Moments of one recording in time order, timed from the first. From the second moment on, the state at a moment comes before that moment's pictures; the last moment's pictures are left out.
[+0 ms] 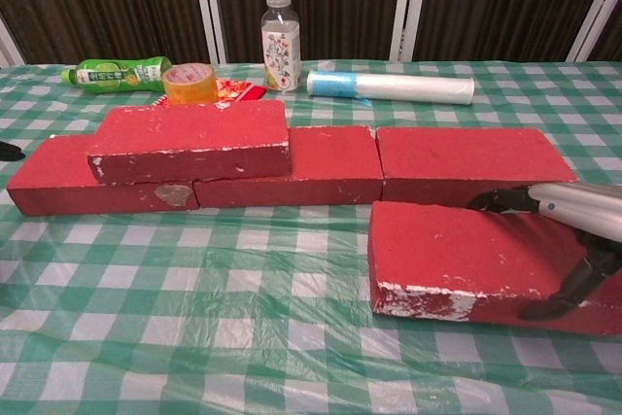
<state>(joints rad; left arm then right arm) -0.31 -1.27 0.11 -1.39 1.63 1.31 -0.13 0.45 -1.36 0.04 -1.74 -1.17 0.95 -0.36</state>
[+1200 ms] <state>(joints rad) -0.28 -1.32 0.05 -1.38 1.56 1.31 0.03 0.80 -1.28 0.26 -1.40 -1.23 0.67 0.02</state>
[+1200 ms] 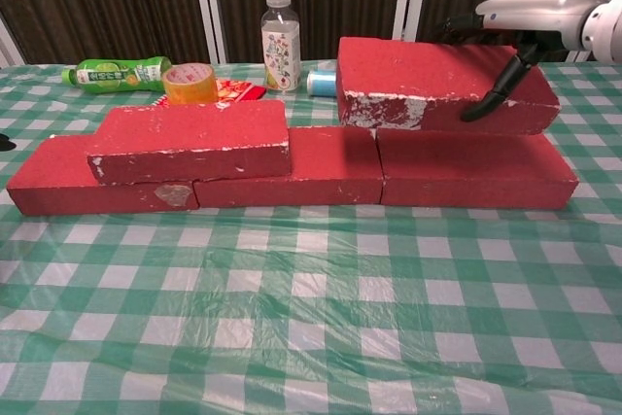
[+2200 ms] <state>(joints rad) -0.28 -1.31 0.04 -1.37 1.57 1.30 0.01 0.90 -1.40 0.20 -1.28 -1.21 0.61 0.04</state>
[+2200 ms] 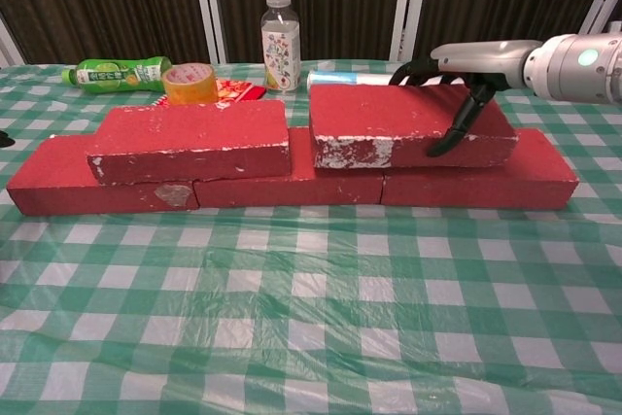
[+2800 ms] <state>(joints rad) -0.28 -1.30 0.04 -1.37 1.57 1.30 -0.01 0.92 -1.42 0.20 -1.30 -1.13 0.63 -0.06</state>
